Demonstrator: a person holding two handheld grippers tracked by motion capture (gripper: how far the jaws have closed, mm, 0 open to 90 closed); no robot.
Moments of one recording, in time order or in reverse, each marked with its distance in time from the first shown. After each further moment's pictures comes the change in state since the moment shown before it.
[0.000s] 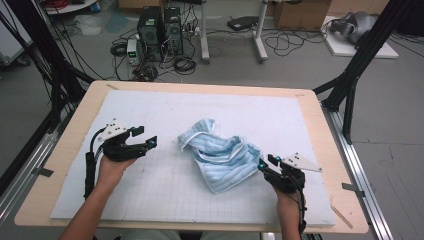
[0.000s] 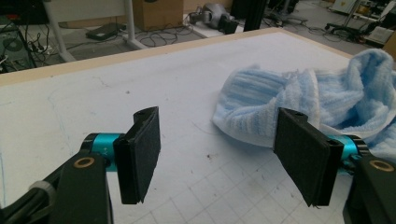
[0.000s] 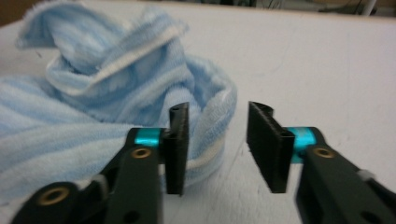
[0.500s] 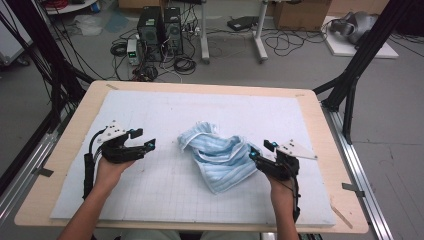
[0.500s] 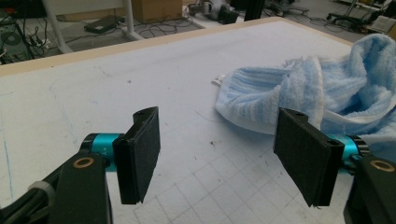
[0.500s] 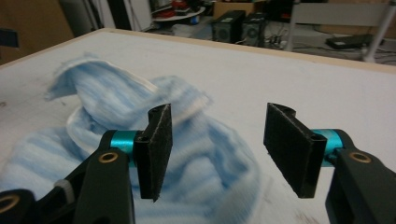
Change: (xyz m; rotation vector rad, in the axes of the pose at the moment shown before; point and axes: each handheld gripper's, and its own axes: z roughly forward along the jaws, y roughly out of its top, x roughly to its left) left arm 0.003 -0.004 -0.002 0.031 0.000 0.014; right arm 0.012 0.038 0.019 -0.069 0.058 -0.040
